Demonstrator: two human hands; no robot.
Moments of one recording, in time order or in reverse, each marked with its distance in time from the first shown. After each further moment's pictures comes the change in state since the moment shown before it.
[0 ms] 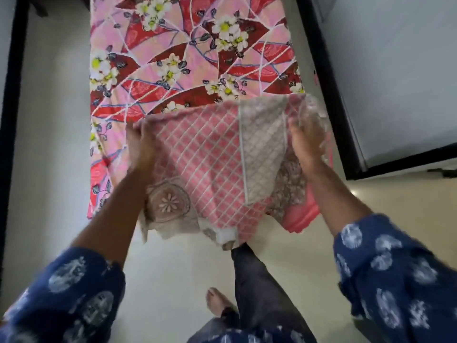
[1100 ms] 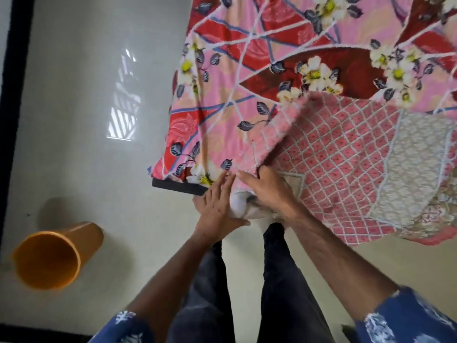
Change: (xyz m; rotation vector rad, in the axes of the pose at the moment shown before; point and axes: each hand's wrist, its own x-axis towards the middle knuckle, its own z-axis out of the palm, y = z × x) left_hand -0.002 -0.293 -0.116 0.436 -0.435 0.145; right_hand -0.187 -0.100 0.389 -0.334 -0.911 -0.028
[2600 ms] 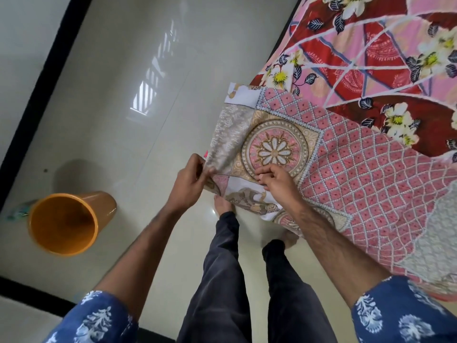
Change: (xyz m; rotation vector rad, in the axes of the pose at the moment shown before) left_hand -0.004 -0.156 -0.159 -0.498 0.223 -0.407; right_hand 0.076 -0.058 0.114 0.024 -0.050 0.023
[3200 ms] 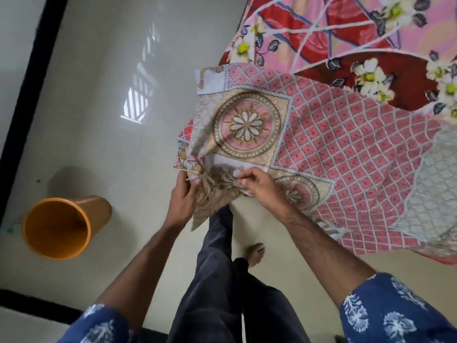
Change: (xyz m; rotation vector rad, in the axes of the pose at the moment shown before) left_hand -0.076 -0.027 0.071 -0.213 0.022 -0.145; right_hand -0.046 0.080 0.003 0.139 -0.072 -0.048
